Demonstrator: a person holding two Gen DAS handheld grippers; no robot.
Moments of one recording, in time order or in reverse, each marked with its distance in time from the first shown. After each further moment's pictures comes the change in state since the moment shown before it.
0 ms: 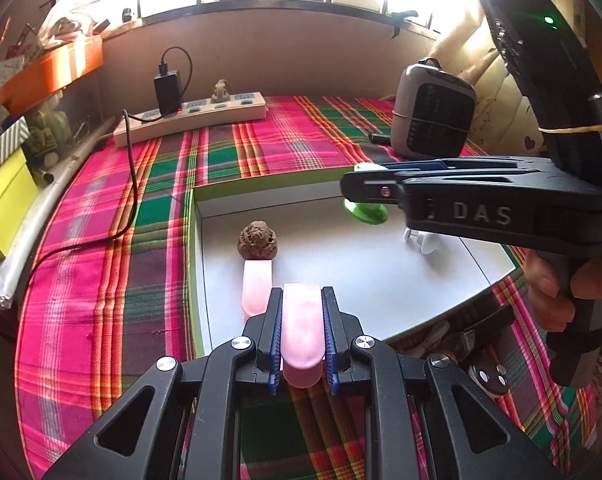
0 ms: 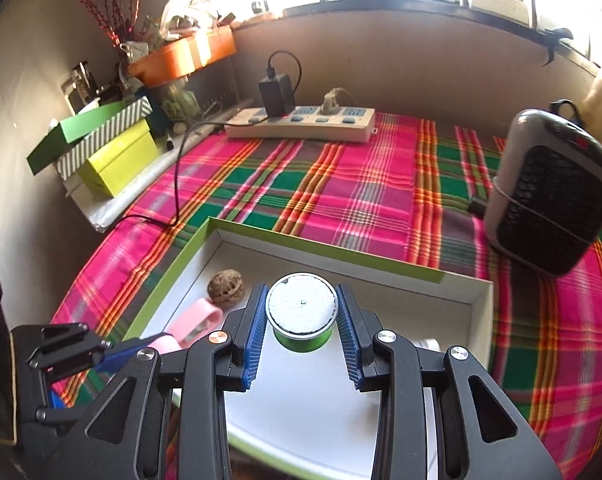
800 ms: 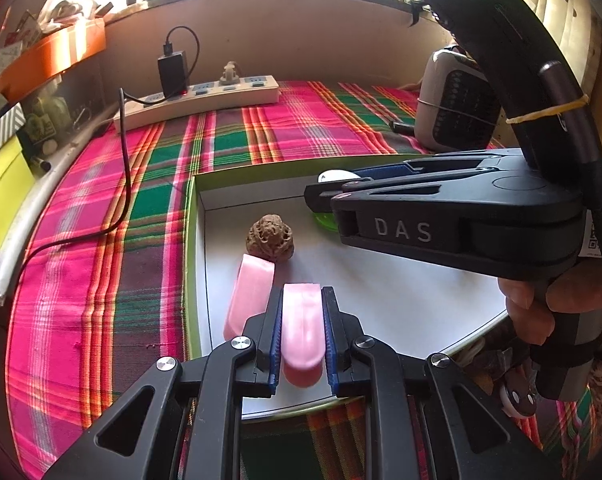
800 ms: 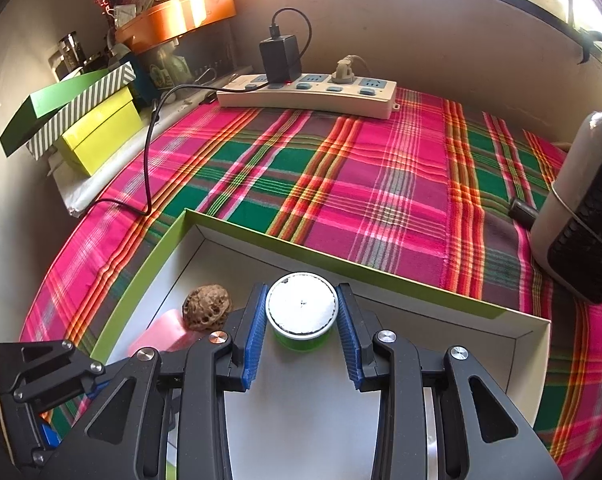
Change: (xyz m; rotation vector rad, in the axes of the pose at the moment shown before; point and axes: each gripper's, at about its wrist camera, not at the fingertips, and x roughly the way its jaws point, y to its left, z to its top) left arm 0.027 0.007 0.004 -0.022 0.039 0.030; right arm 0.055 0.011 0.015 -0.040 0.088 -0.023
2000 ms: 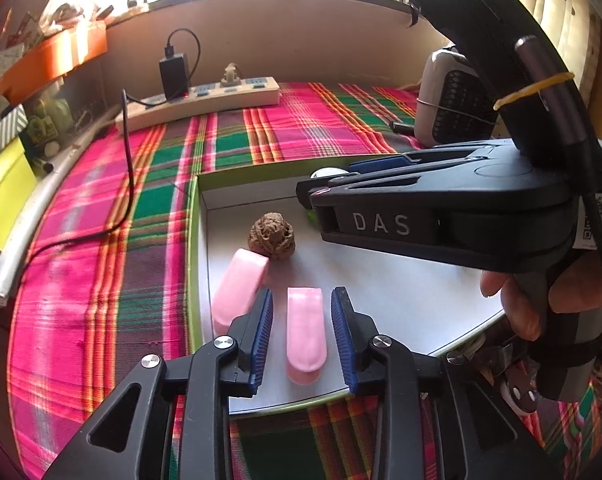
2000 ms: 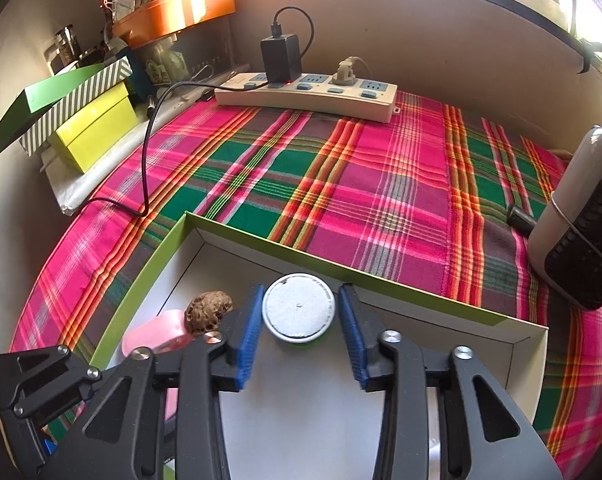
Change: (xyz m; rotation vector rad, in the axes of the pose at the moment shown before) left arm -0.001 -0.002 -0.002 0.013 -0.006 0.017; right arm 0.000 0.008 0.002 -0.006 0.002 -0.041
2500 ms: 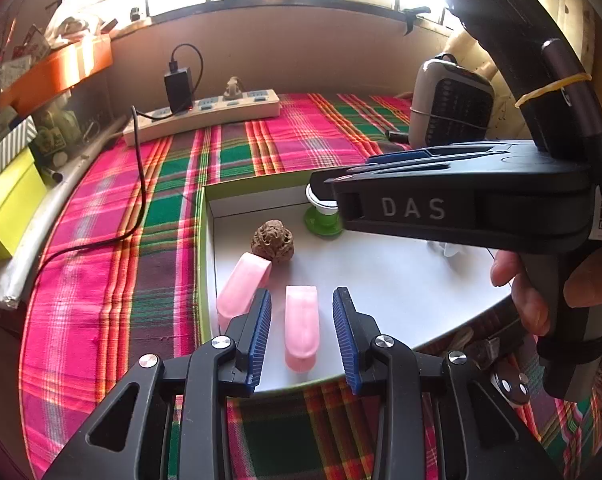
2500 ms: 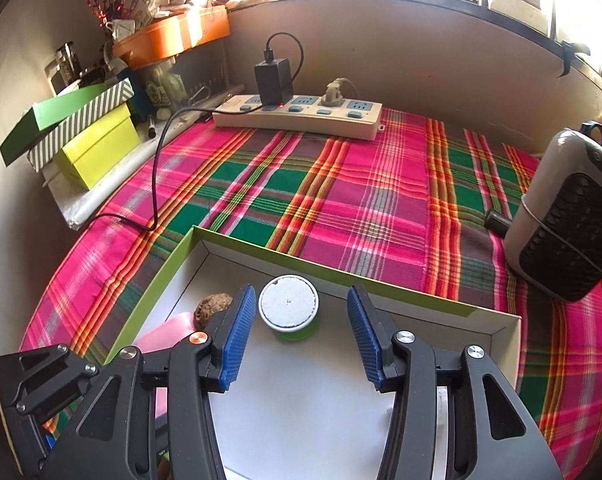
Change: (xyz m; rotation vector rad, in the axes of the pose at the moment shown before) left arm -0.019 -0.001 -0.004 0.009 -0.032 0.012; right arm -0.025 -0.002 -0.004 0.030 -0.062 -0.010
